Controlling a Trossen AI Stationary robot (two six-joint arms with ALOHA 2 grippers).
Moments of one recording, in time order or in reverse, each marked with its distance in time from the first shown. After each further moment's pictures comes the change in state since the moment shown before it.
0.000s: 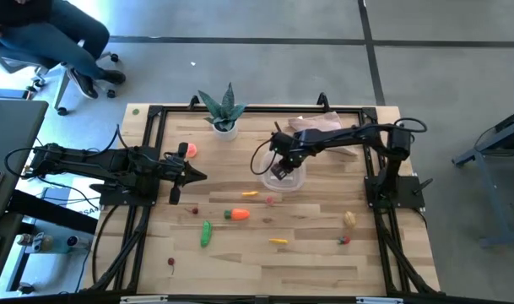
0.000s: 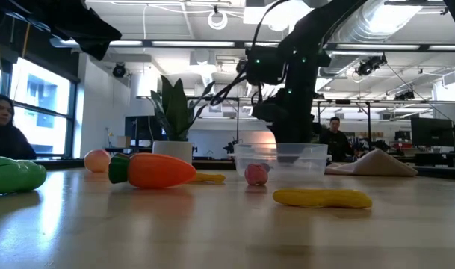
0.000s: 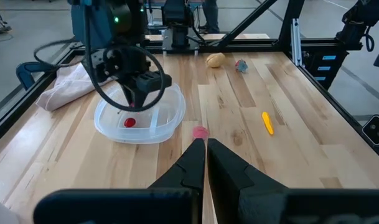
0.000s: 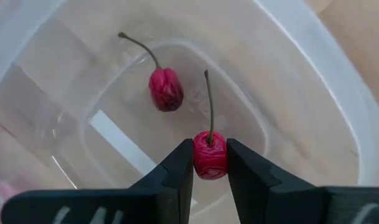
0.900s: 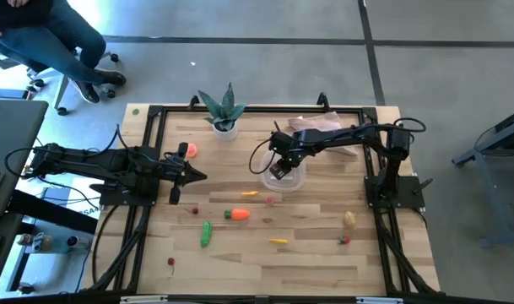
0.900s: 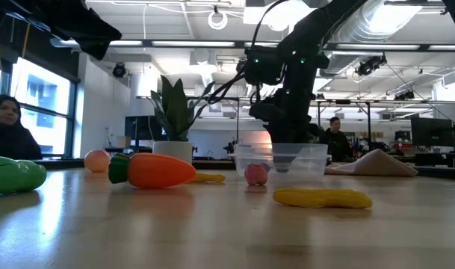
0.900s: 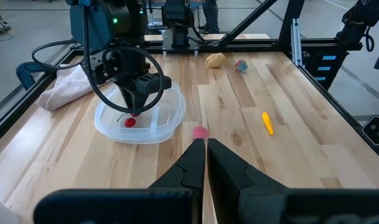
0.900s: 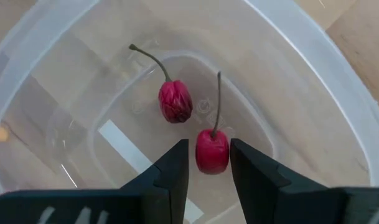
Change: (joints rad) left arm 0.000 0.000 0.000 0.000 0.000 0.000; right arm 0.002 0.006 0.000 0.035 -0.008 -0.011
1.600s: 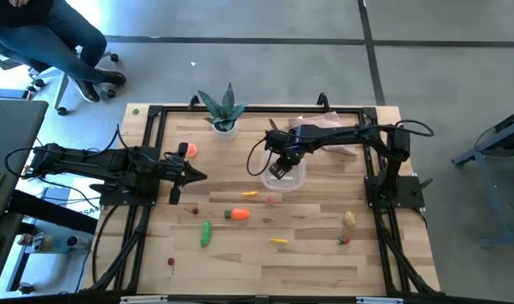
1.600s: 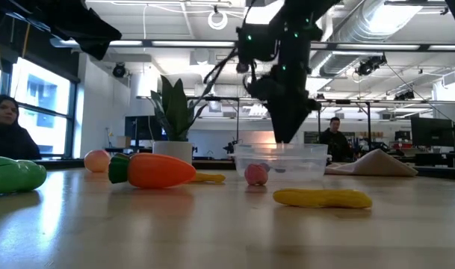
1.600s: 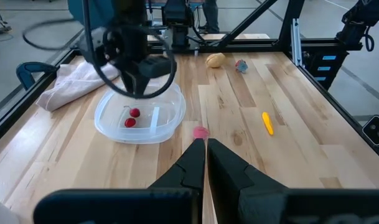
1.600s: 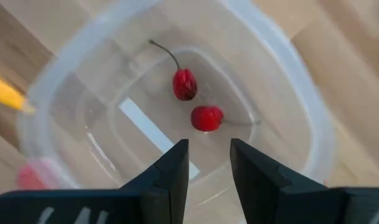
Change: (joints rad) left arm 0.000 0.000 0.000 0.000 0.000 0.000; right arm 0.048 -0.004 0.199 -0.287 0.069 -0.013
